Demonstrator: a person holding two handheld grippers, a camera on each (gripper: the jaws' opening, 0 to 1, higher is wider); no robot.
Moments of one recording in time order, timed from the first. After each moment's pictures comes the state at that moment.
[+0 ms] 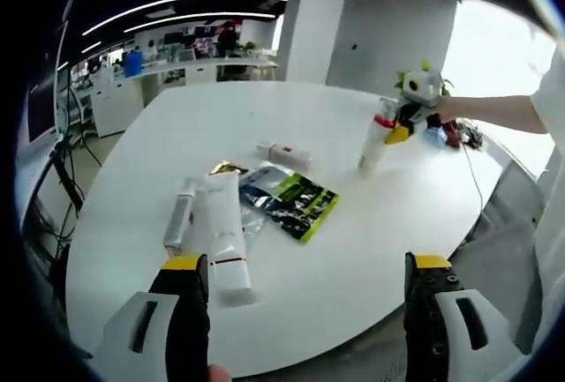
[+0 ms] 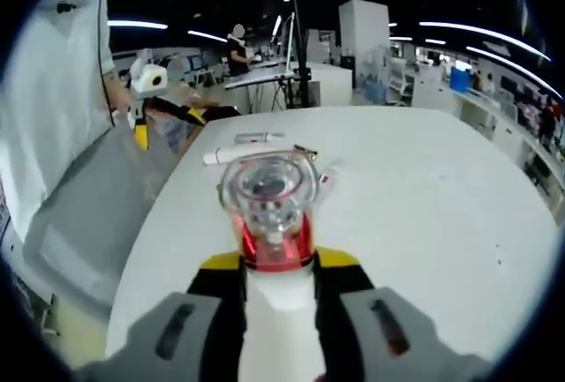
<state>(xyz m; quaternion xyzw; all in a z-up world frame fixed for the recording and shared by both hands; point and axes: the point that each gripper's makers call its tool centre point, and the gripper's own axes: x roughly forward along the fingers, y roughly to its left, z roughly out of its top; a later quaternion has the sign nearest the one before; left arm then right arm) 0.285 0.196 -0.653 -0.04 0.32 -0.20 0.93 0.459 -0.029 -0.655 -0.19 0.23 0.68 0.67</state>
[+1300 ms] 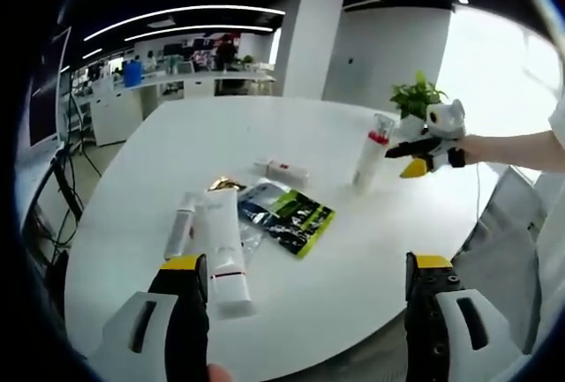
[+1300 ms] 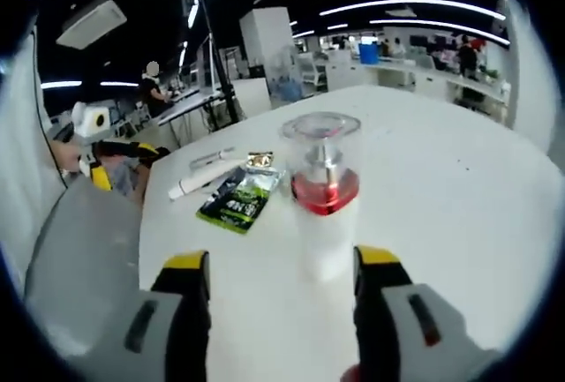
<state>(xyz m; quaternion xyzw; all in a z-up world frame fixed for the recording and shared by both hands) 0.289 0.194 -0.637 -0.05 0.28 -0.21 0.94 0.409 -0.046 -0.660 -0.07 0.28 0.49 0.82</state>
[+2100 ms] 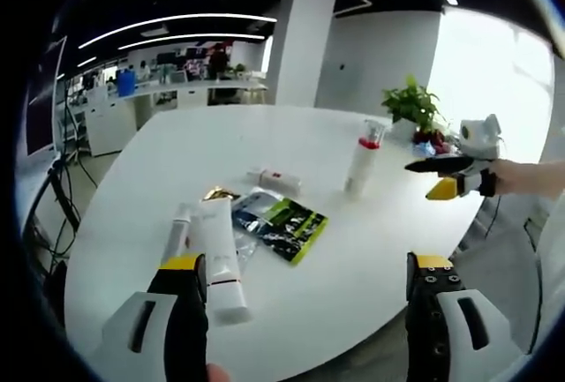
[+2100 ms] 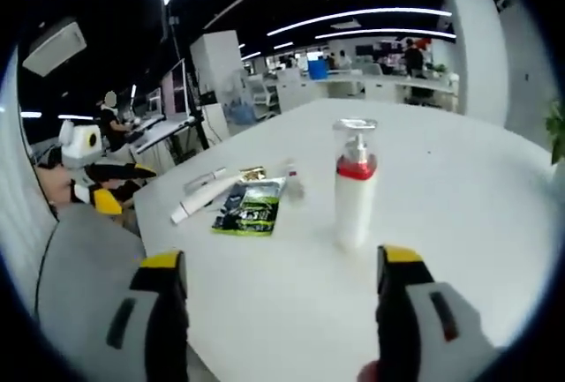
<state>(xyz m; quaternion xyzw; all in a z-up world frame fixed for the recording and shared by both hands) 0.287 0.188 -0.629 -0.04 0.26 -0.22 0.94 0.342 -0.039 -0.634 -0.03 0.25 0.38 0.89</state>
